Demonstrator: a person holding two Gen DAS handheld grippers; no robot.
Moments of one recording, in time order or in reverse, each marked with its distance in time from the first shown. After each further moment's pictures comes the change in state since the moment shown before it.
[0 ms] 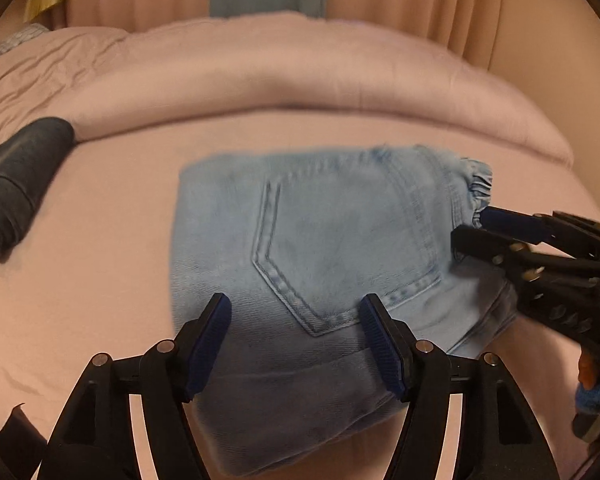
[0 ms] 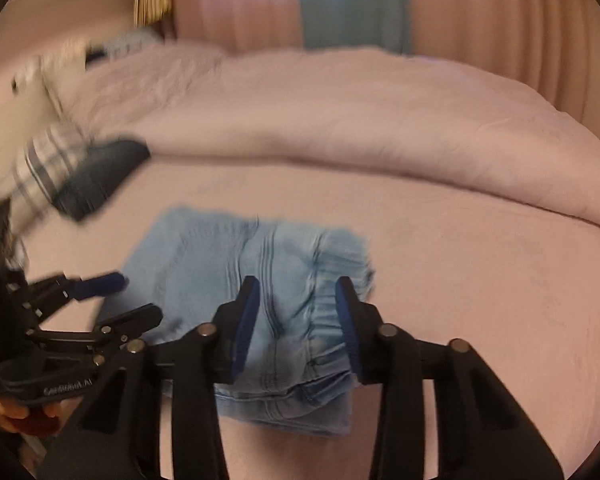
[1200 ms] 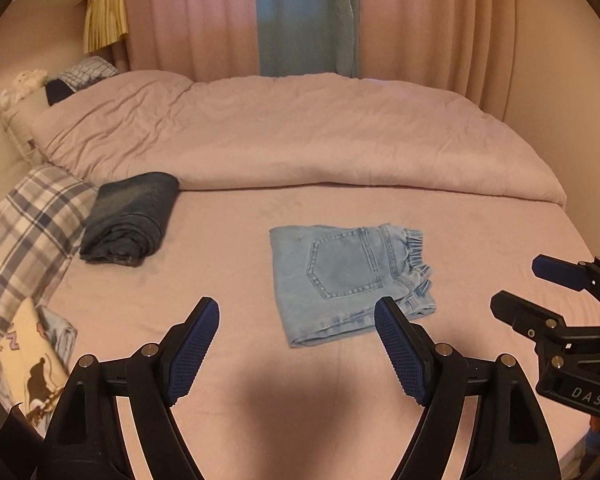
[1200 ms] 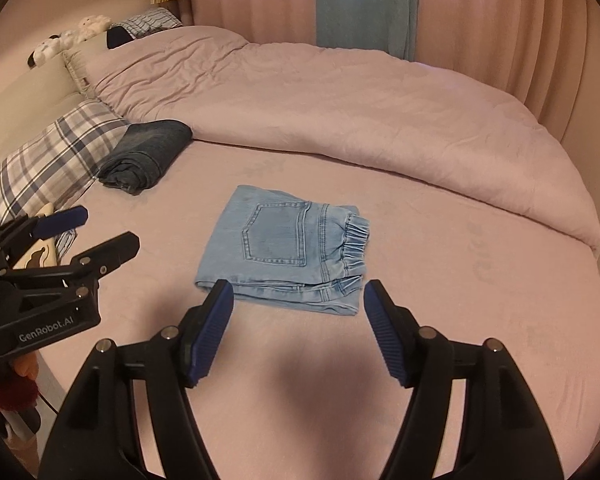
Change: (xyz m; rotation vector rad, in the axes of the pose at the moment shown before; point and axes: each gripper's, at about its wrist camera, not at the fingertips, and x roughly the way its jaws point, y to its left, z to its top) left arm -0.228 -0.024 0.011 -0.062 -0.109 0.166; right arm -0.191 0.060 0.007 -0.028 0.024 -0.021
